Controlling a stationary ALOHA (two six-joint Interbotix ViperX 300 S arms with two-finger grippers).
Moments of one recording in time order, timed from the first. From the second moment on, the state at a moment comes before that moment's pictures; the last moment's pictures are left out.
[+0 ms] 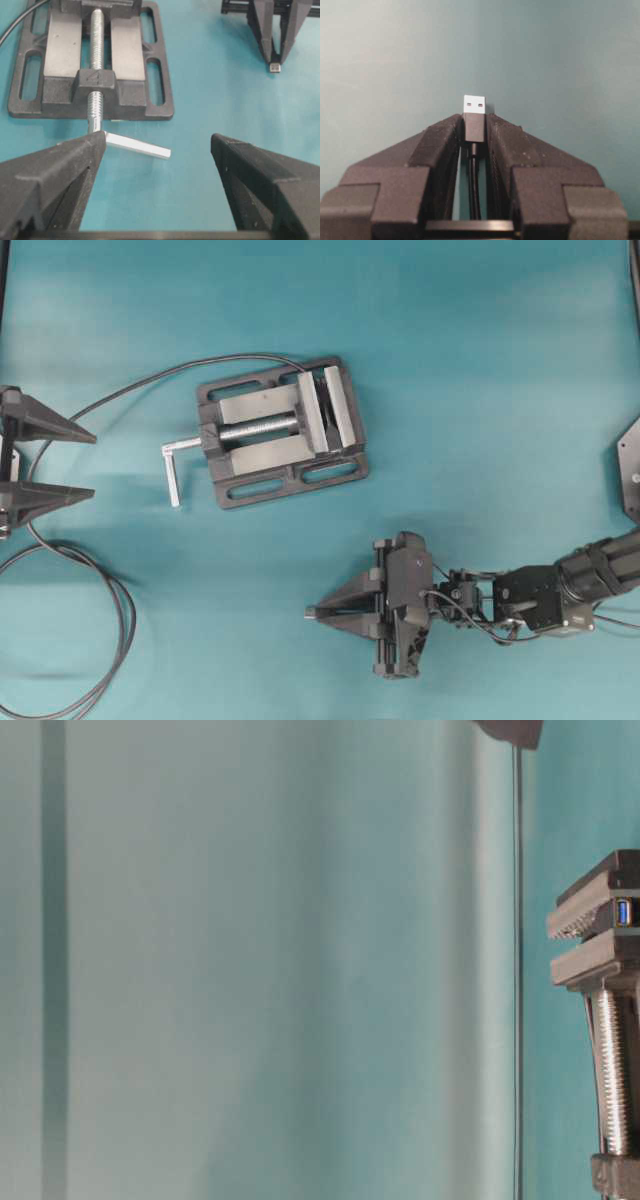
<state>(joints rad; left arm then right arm) 0.01 -1.18 1.45 -0.08 0.12 -0.11 0.48 0.48 0.70 0.71 -0.80 -0.07</state>
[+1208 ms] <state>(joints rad) 0.01 -1.18 1.47 -0.08 0.10 -0.11 0.58 0.55 0.39 1.87 -1.37 -0.58</state>
